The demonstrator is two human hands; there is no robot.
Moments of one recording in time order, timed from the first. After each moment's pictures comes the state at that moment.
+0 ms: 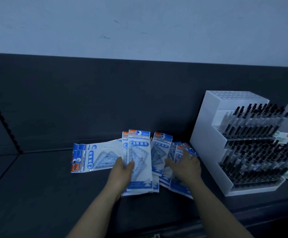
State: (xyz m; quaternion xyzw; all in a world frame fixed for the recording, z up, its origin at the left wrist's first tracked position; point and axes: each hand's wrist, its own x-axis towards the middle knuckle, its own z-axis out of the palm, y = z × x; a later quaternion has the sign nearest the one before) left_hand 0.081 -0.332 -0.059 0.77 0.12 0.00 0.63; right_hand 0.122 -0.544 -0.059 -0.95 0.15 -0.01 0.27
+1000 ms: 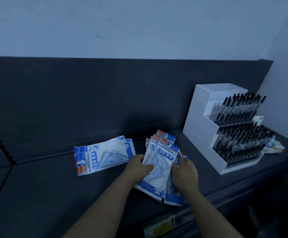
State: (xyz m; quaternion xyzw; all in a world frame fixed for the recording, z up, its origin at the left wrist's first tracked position) left_hand 0.089 -0.334 -0.047 0.83 -0.03 -0.15 0.54; right_hand 0.065 -0.508 -0.090 -0.96 0.14 -0.13 0.19
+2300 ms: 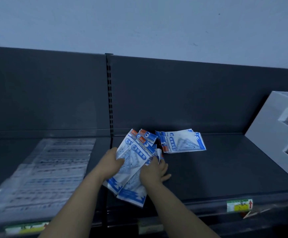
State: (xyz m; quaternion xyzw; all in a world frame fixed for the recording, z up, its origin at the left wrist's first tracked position) left_hand -0.009 0.015 -0.046 0.90 0.08 -0.02 0.42; right_hand -0.008 -0.129 -0.063 -0.89 0.19 0.06 0.42
